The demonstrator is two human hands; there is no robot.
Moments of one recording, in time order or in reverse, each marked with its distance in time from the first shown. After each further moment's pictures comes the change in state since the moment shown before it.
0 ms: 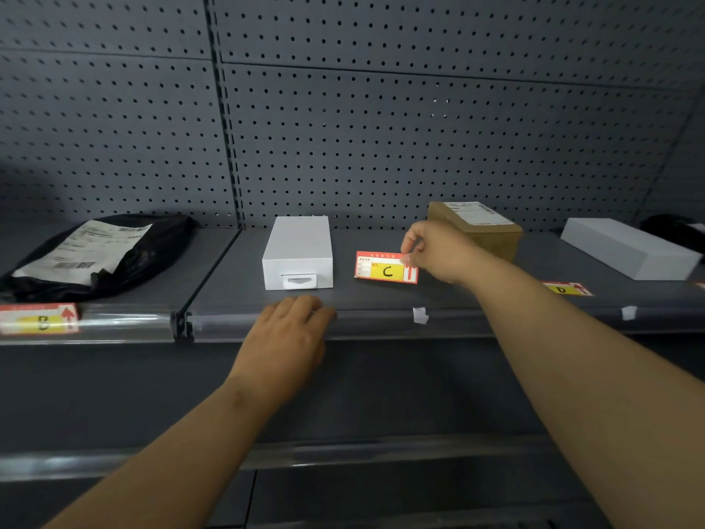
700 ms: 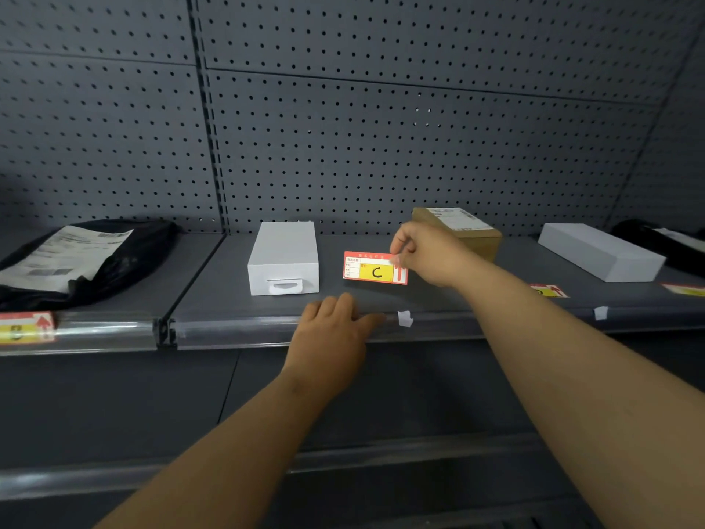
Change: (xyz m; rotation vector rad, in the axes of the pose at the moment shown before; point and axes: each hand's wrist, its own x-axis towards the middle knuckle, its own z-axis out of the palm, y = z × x) left_hand 0.032 0.050 0.014 -0.005 -0.097 0.049; right_hand -0.006 0.002 -0.006 -0.009 0.069 -0.027
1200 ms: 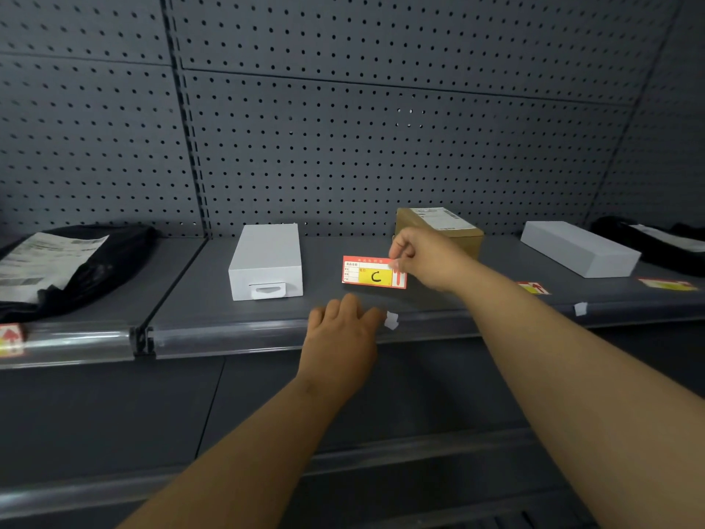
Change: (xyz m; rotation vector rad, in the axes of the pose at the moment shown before) left_hand 0.014 0.028 0.005 -0.155 0.081 -0.076; right_hand -0.007 0.016 -0.007 0.035 -0.003 0.051
